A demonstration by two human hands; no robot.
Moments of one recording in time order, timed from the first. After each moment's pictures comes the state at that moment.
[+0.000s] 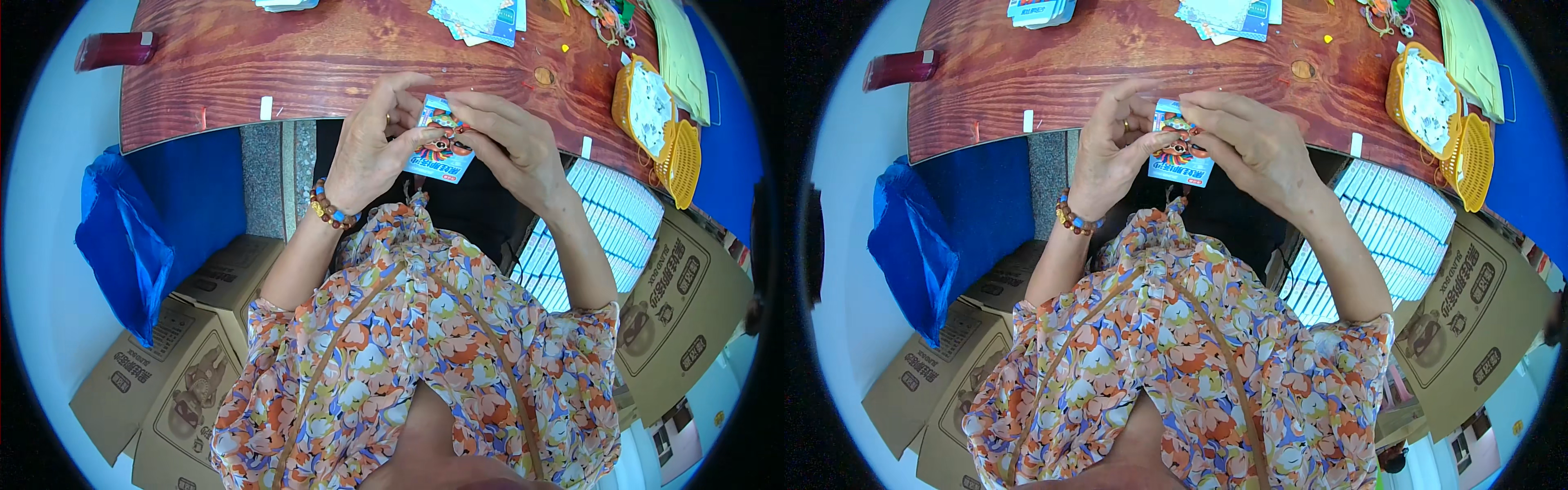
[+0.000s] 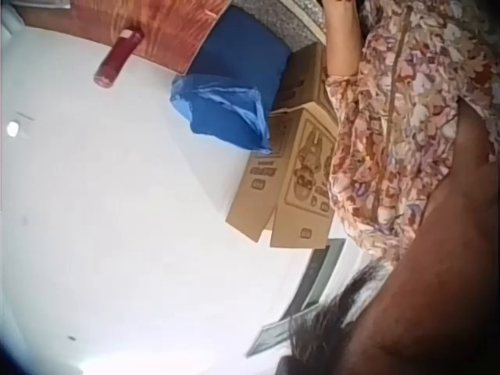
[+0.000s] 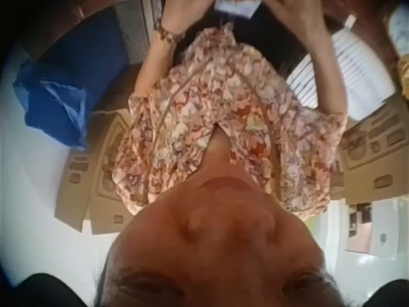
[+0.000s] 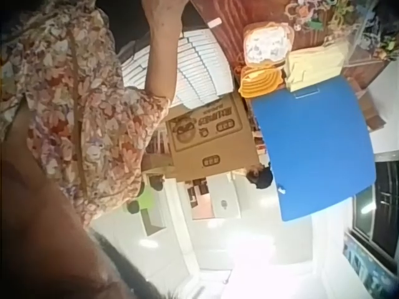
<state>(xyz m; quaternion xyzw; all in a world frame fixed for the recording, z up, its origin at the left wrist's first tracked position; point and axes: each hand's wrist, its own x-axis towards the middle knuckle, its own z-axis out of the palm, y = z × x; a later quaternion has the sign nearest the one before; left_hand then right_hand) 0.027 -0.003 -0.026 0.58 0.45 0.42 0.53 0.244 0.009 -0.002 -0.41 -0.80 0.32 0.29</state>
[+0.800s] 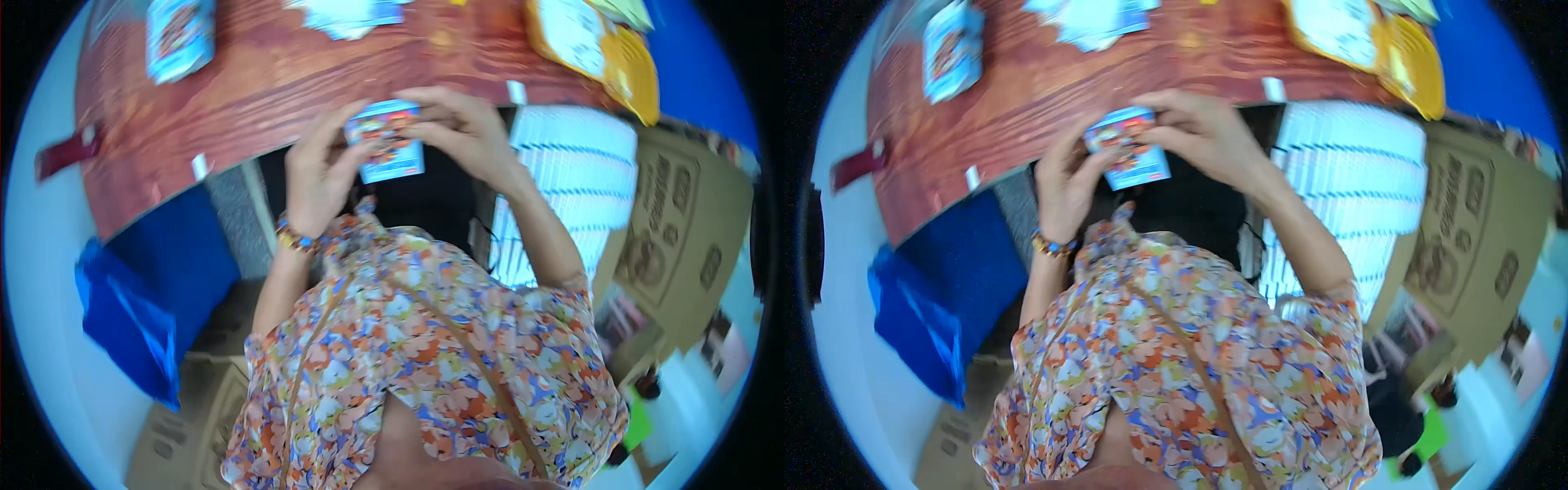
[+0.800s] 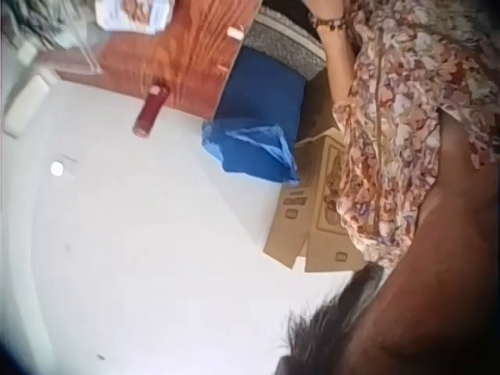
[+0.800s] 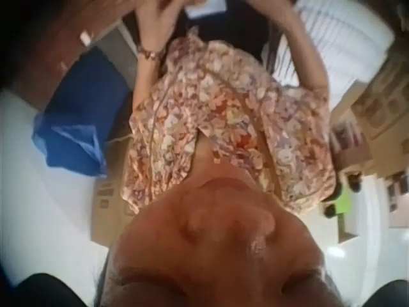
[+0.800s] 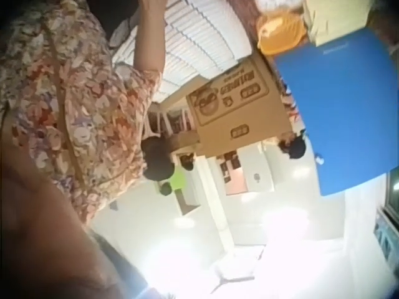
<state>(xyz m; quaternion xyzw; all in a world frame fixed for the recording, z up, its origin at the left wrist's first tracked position) 0.053 -0.013 -0.036 0.57 0.46 0.39 0.56 0.276 -0.018 -0.022 -0.49 -0.57 0.56 0.36</state>
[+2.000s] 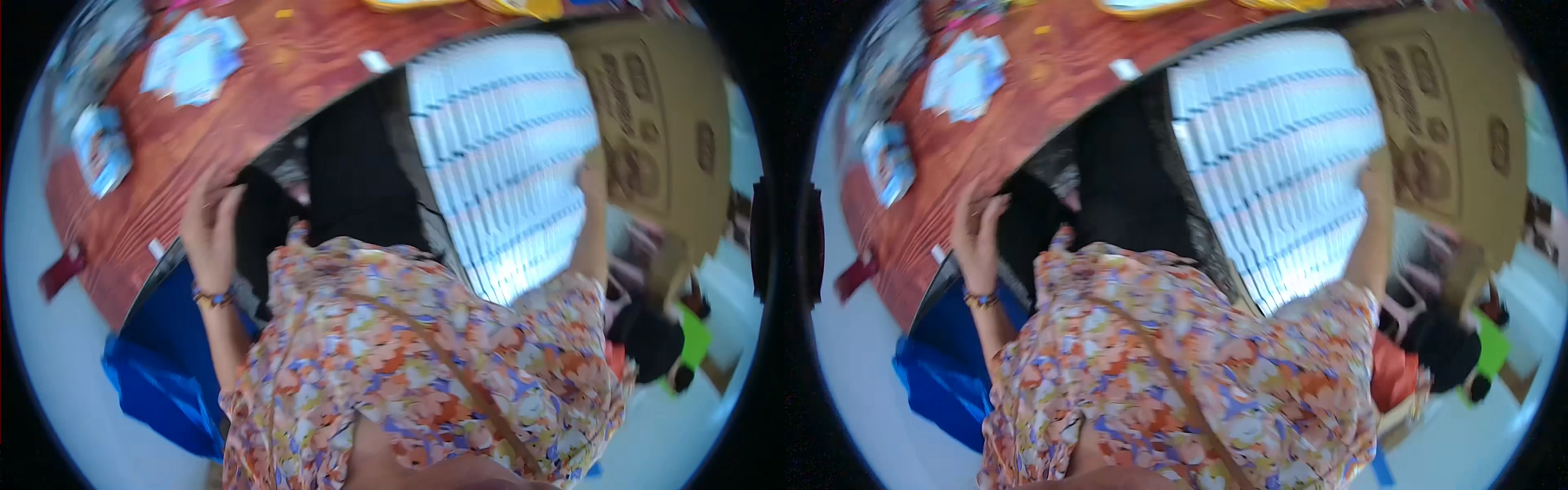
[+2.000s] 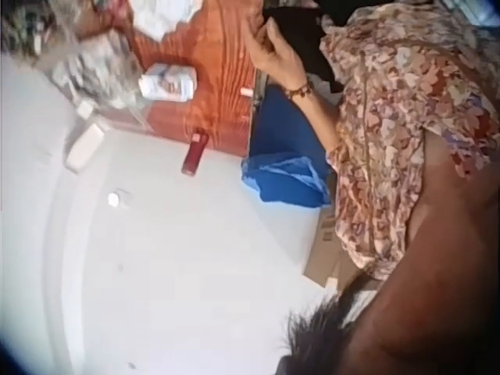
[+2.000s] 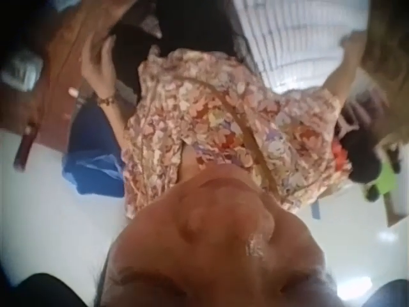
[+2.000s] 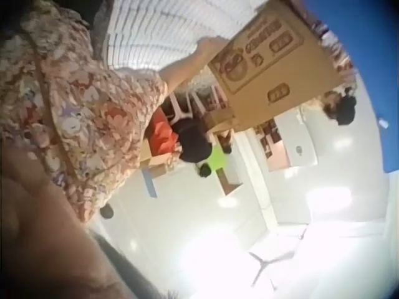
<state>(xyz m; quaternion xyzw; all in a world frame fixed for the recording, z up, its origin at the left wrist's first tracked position) 0.007 -0.016 -0.007 0.67 0.51 0.29 0.45 0.647 -0.353 -0.156 -0.93 -0.35 0.09 0.08</state>
